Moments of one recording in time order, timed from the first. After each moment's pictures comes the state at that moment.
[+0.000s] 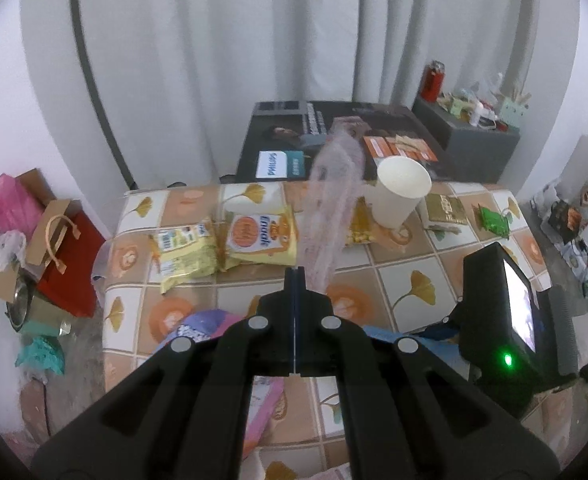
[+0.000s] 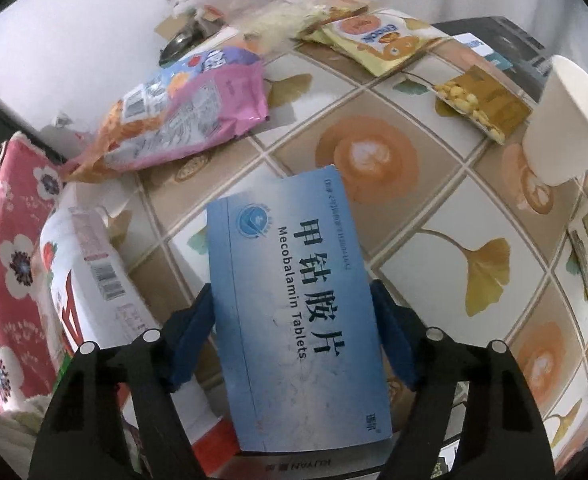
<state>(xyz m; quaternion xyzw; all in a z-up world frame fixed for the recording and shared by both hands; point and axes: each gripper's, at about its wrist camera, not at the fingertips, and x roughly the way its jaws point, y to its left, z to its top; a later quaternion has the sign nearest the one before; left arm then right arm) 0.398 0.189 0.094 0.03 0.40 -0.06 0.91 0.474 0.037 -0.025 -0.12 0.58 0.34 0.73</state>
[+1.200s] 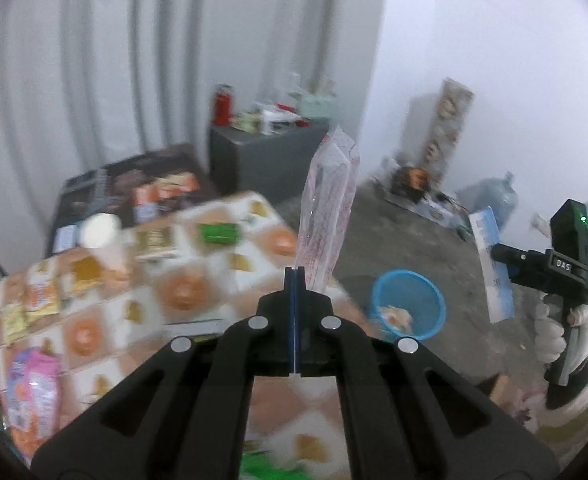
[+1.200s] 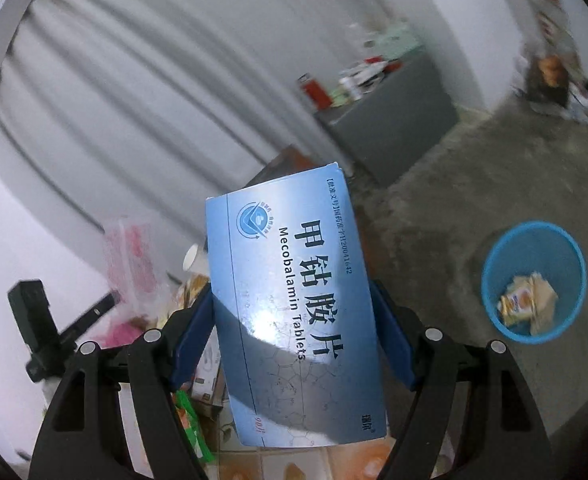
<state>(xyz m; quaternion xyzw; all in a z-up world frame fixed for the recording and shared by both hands) 0.249 -0.082 0.142 0.07 0.34 -0.35 0.87 0.072 -0.374 0.082 0.41 0.27 -0.04 0.87</state>
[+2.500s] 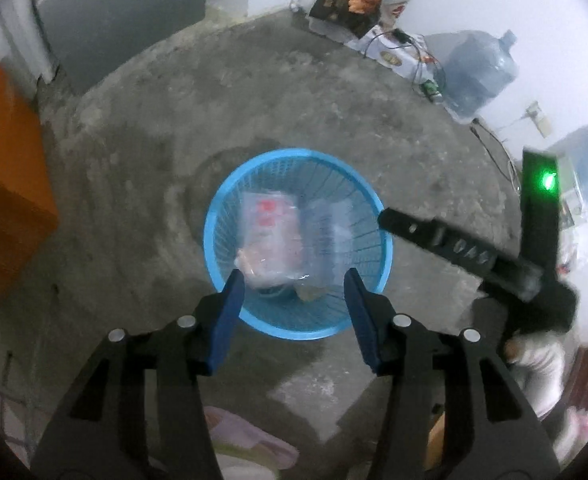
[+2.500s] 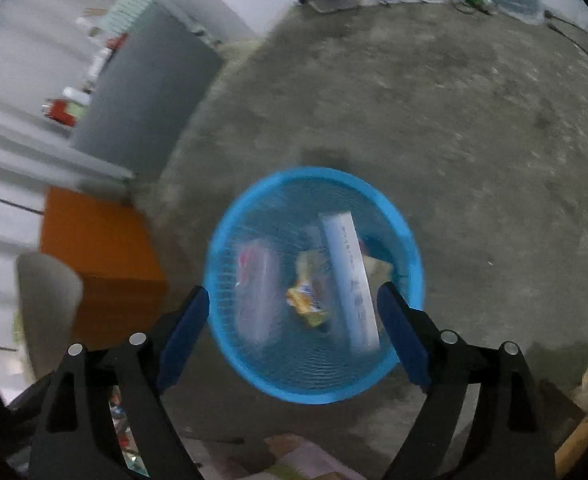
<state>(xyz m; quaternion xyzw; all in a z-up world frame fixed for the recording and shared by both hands) 0.261 -0.495 -0.162 0.16 0.58 -0.40 0.70 0.074 -0.616 -0.225 0.48 0.42 -0.30 0.71</state>
